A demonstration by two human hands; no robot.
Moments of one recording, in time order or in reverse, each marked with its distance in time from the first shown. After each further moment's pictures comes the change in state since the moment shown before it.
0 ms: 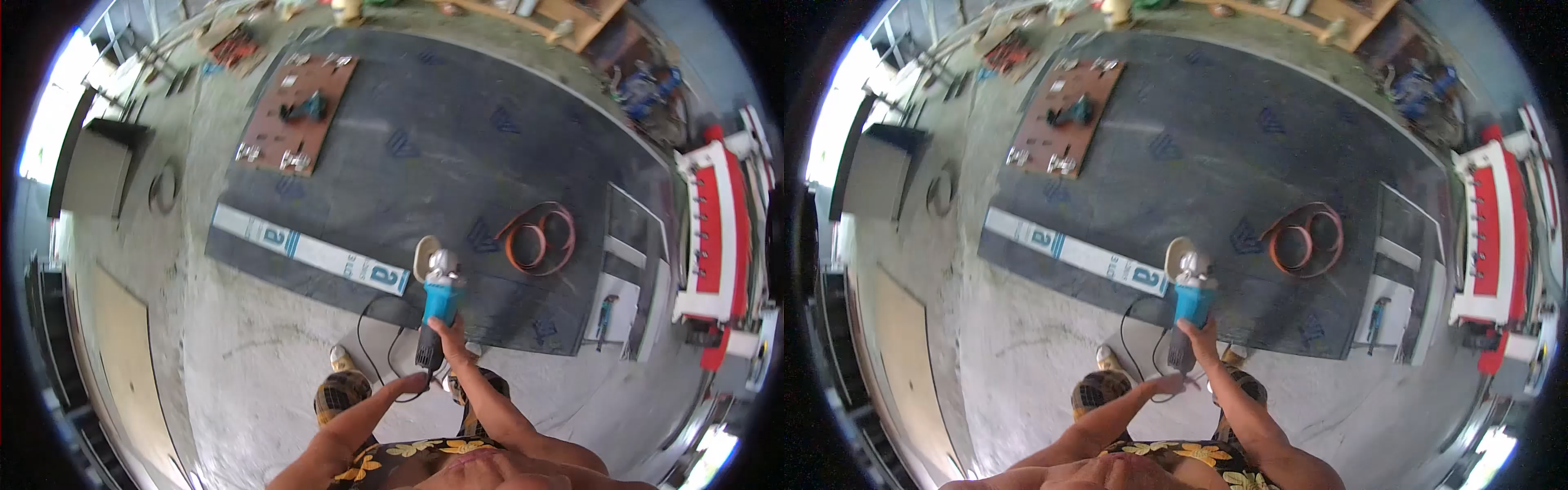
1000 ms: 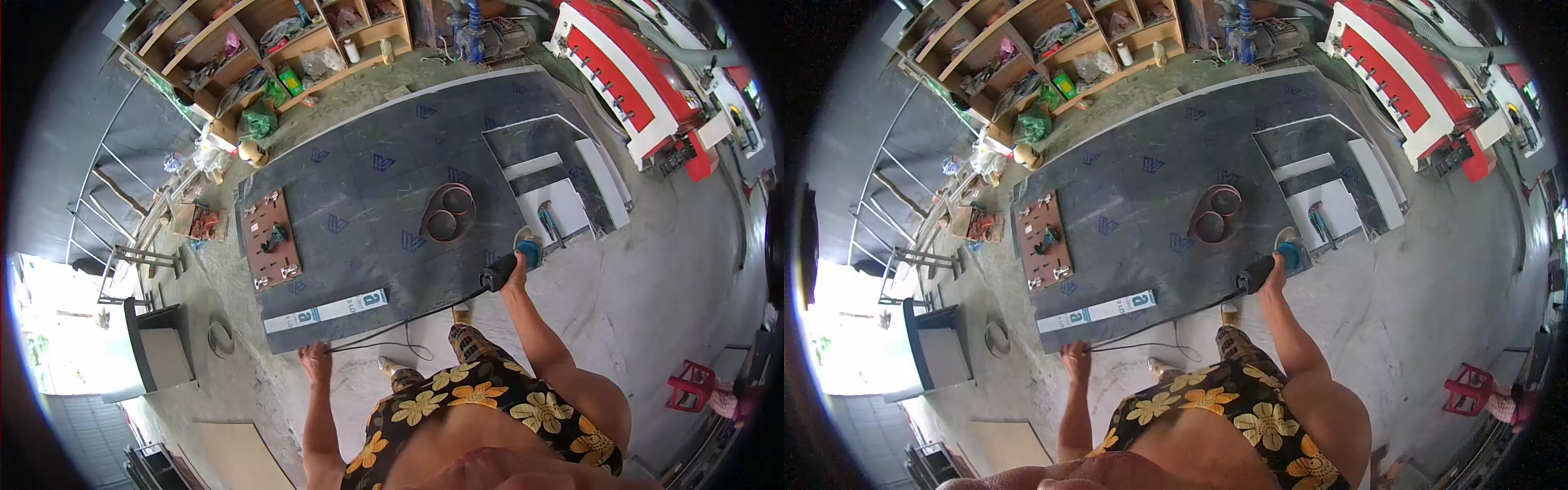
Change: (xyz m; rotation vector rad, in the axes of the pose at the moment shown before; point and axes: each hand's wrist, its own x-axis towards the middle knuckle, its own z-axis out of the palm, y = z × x) left_hand -0.333 0.343 -0.150 1.100 1.251 -0.033; right_hand -0.205 -0.260 -0.230 1.150 0.787 -0.110
